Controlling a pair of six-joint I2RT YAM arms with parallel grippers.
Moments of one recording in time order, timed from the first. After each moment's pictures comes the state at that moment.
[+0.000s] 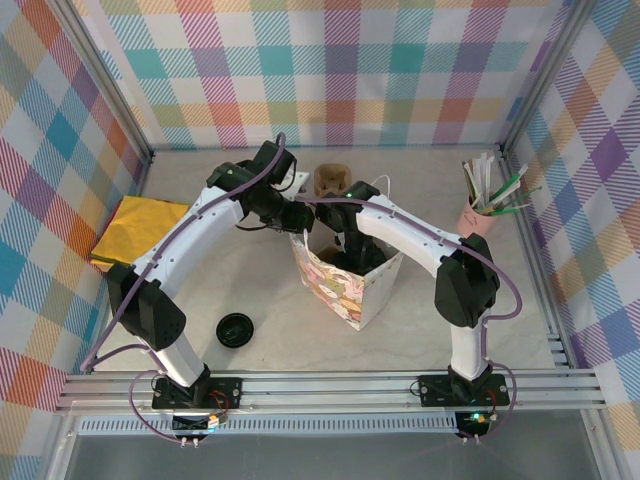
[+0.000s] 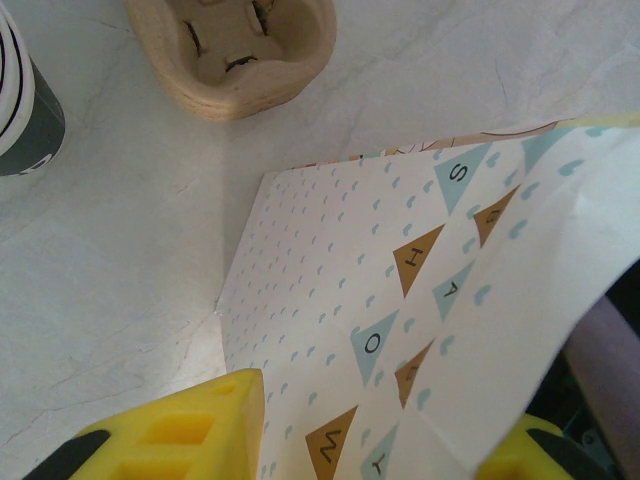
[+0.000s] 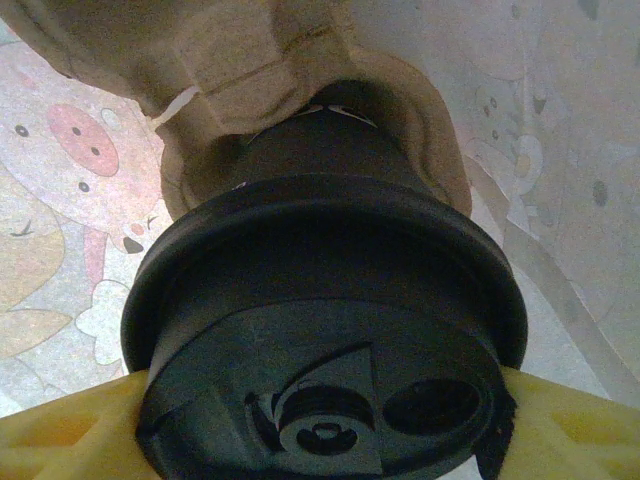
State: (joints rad) left arm -0.55 1.68 1.72 -1.13 0.25 -0.24; right arm 0.79 1.93 1.73 -1.57 -0.08 0.43
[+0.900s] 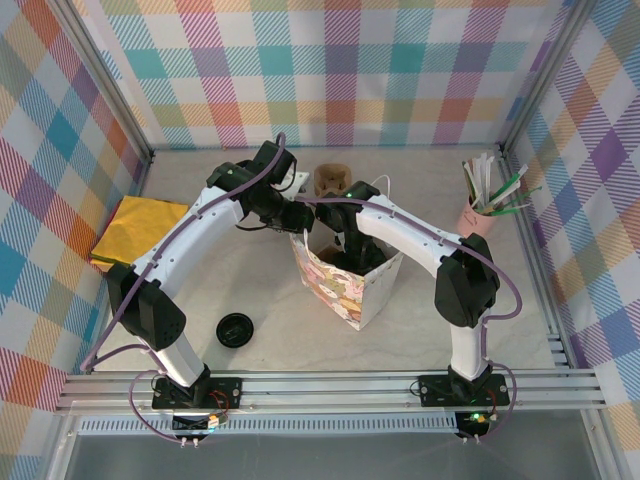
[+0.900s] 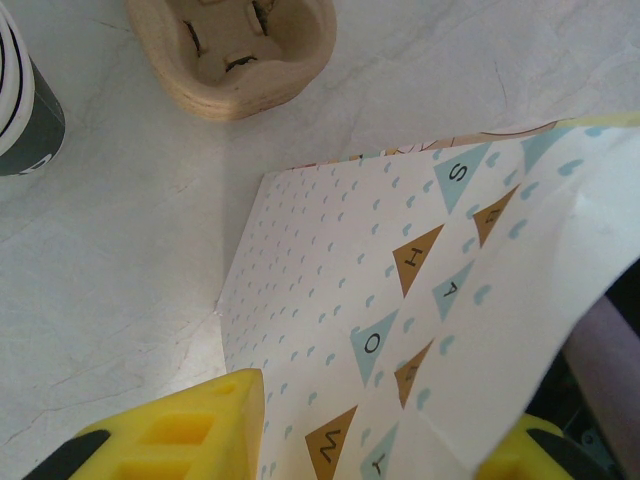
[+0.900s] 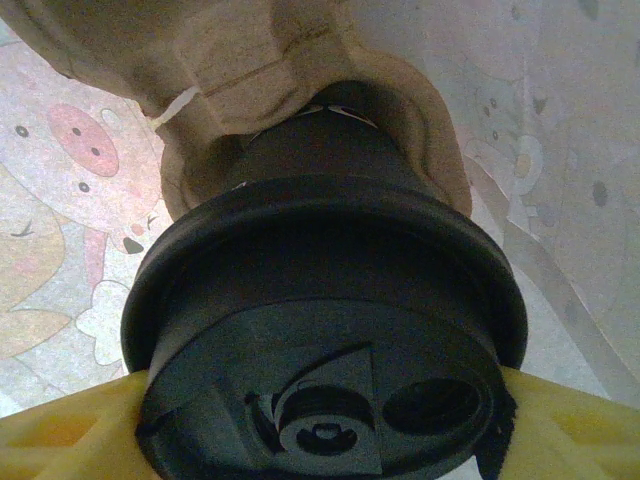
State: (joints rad) left arm -0.55 1.68 1.72 -1.13 0.25 -0.24; right arm 0.79 1.93 1.73 -1.57 -0.08 0.43
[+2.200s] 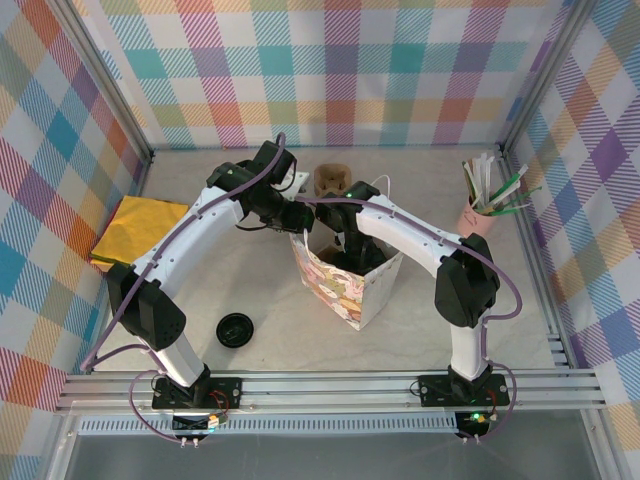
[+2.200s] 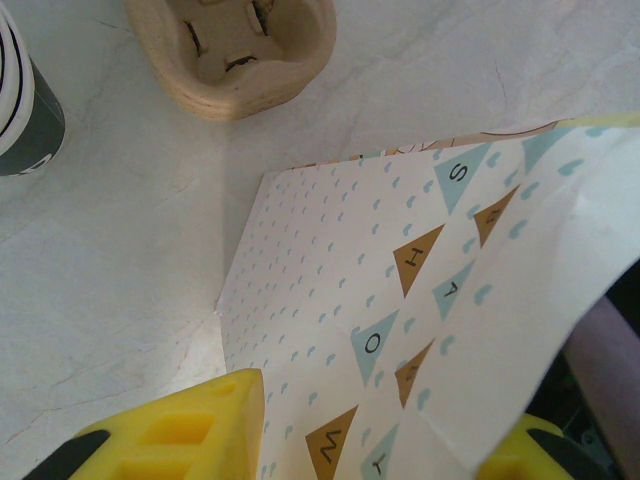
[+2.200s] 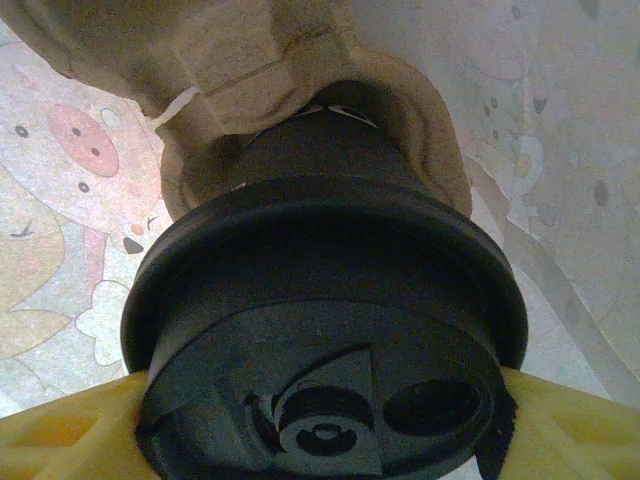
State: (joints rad) left arm -0.55 1.68 1.72 -1.13 0.25 -0.24; right arm 0.79 1.93 1.73 -1.57 -0.08 0.43
